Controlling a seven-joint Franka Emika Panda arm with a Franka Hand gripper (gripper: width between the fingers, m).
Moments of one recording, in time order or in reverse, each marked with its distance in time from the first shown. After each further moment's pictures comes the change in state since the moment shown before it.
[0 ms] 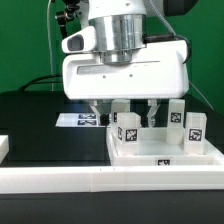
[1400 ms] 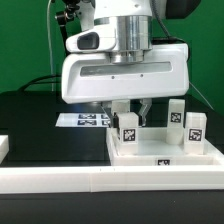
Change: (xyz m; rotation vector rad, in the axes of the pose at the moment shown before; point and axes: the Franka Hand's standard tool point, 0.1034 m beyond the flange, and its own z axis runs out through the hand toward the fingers) arm -0.001 -0.001 0.001 -0.037 -0.004 -0.538
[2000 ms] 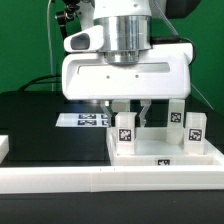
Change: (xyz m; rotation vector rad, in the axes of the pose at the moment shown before) arm 0.000 0.001 0.000 0.017 0.002 0.511
